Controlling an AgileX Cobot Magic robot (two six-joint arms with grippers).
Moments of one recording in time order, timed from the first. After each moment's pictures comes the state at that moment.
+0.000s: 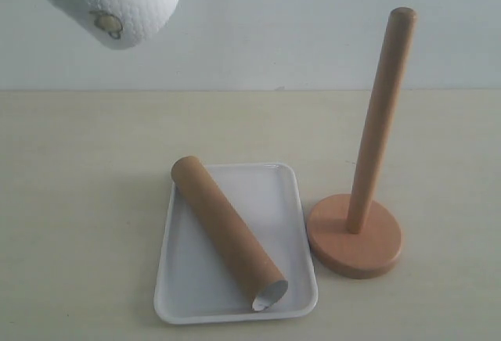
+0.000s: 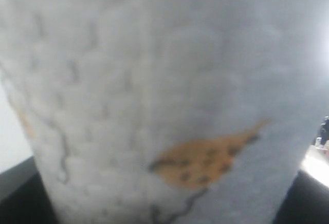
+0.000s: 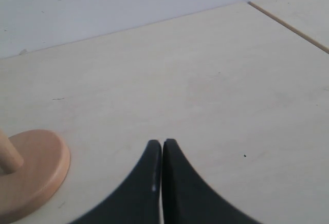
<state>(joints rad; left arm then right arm) -0.18 1.02 -0.68 0.86 -0.90 -0.93 -0.07 0.00 0.00 -0.15 0.38 0.33</state>
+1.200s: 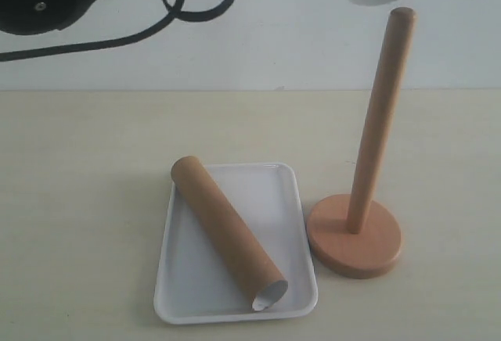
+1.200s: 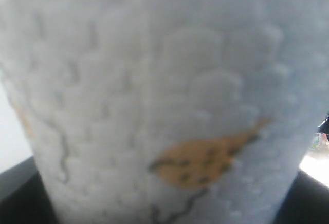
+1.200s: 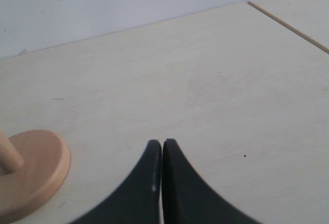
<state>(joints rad) -0.72 1.59 -1.27 0.63 -0.63 -0.66 -0.07 0.00 0.00 -0.15 0.38 0.33</state>
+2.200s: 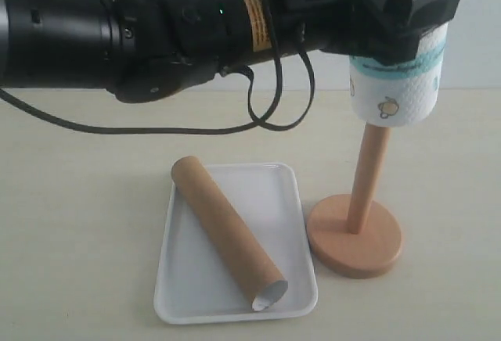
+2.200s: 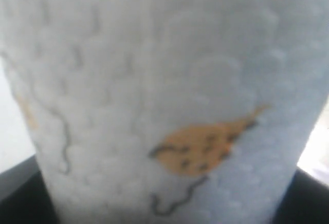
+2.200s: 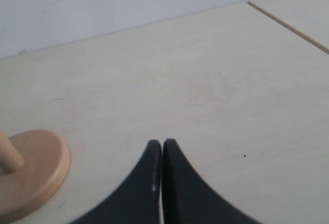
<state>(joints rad) -0.78 1.81 -1.31 0.74 -0.56 -0.68 -0.07 0.00 0.00 -0.15 0.38 0.33</state>
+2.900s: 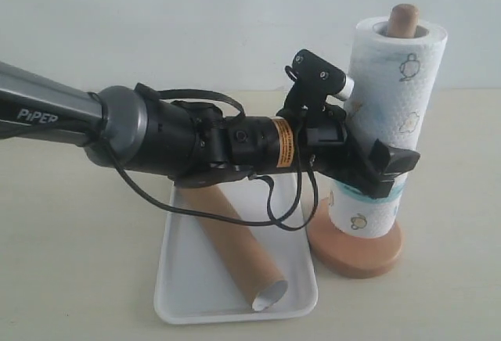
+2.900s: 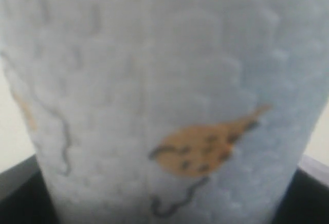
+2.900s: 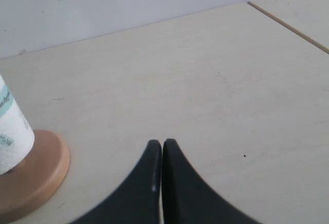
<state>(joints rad) -0.78 2.09 -1.29 0.77 -0.57 -0.67 -0.07 0.00 0.00 -0.15 0.38 0.33</state>
